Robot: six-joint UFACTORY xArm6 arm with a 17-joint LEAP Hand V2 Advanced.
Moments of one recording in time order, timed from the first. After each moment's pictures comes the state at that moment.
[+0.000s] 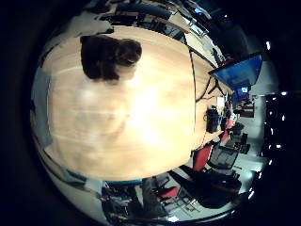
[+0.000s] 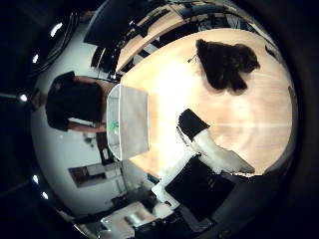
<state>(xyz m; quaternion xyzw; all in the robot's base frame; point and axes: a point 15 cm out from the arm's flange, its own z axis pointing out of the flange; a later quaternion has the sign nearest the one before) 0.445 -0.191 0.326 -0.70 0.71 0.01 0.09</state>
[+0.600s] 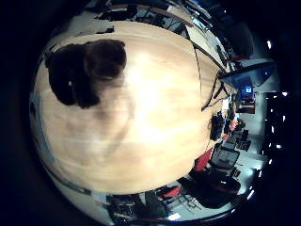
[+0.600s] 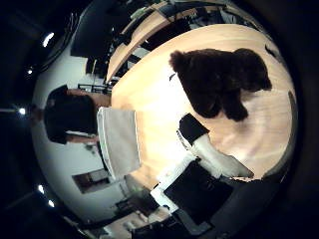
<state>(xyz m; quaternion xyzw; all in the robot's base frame) 0.526 -0.215 0.259 -0.69 0.72 0.05 0.07</state>
